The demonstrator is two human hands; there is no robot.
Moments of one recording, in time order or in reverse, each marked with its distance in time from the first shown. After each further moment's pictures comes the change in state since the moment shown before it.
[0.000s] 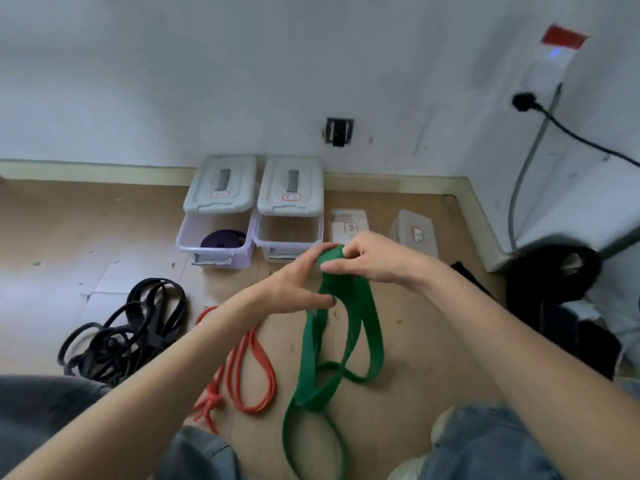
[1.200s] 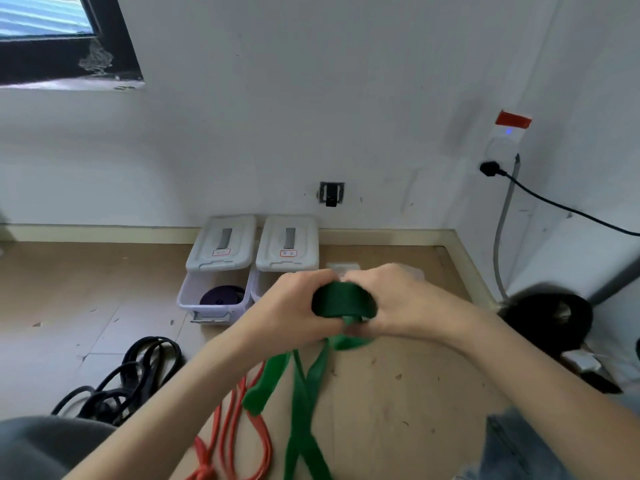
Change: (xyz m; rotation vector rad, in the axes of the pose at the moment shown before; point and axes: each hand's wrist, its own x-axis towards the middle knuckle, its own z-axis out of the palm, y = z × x) left_hand -0.026 0.086 -0.020 0.356 0.294 0.270; right_hand -0.064 -0.040 -0.041 -0.345 0.180 -0.251
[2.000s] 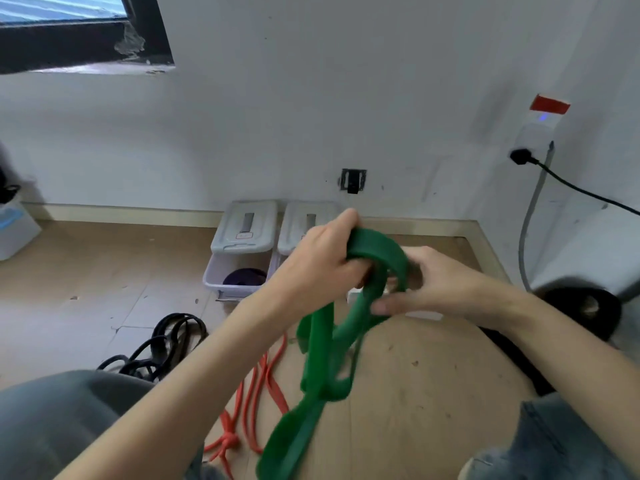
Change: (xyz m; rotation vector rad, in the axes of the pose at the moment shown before) left_hand 0.001 0.025 -0.019 -0.031 0.169 0.050; right_hand -0.012 0.001 0.001 0.683 -0.038 0.002
